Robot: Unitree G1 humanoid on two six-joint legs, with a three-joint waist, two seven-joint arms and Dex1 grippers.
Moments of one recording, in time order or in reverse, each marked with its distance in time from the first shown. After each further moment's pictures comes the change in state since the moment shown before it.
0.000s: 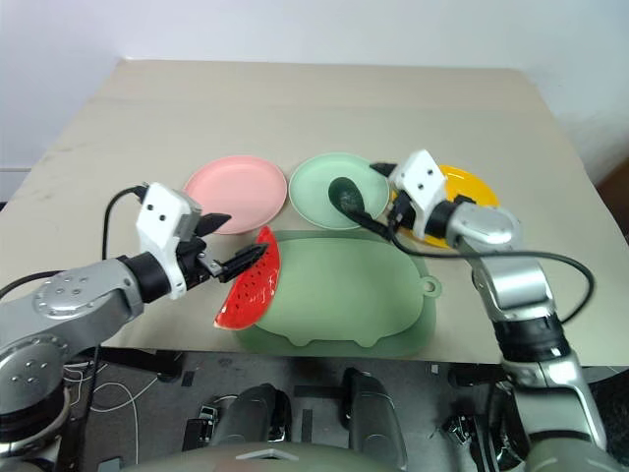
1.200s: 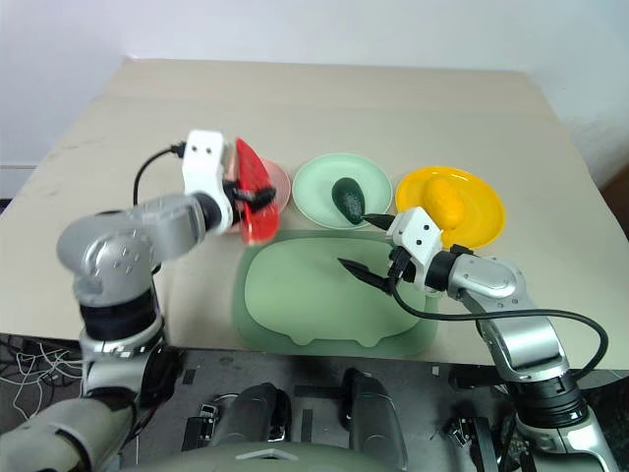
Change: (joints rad) left arm -0.455 -0.338 -0.035 0.594 0.488 0.023 0.197; right arm 0.183 0.035 0.011 -0.165 -0.016 0.039 -0.062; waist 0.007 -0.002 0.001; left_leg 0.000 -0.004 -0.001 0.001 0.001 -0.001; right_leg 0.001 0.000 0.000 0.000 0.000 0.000
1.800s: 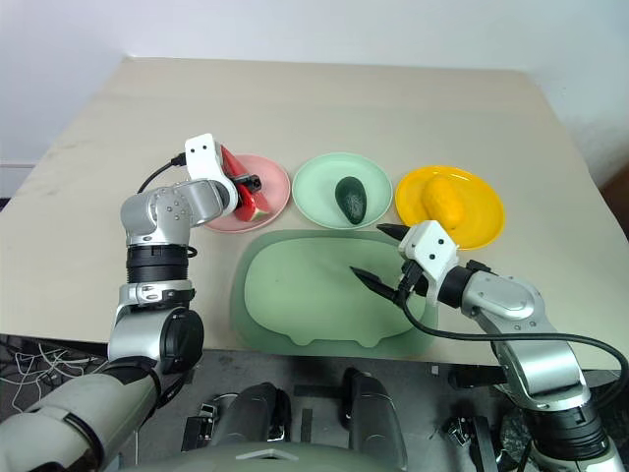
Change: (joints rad) left arm -0.146 -0.127 0.209 0.531 0.126 -0.283 0.066; right arm 0.133 -0.033 -0.087 -0.109 0.002 0.040 -0.039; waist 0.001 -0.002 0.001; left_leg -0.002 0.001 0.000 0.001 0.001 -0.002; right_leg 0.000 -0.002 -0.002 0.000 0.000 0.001
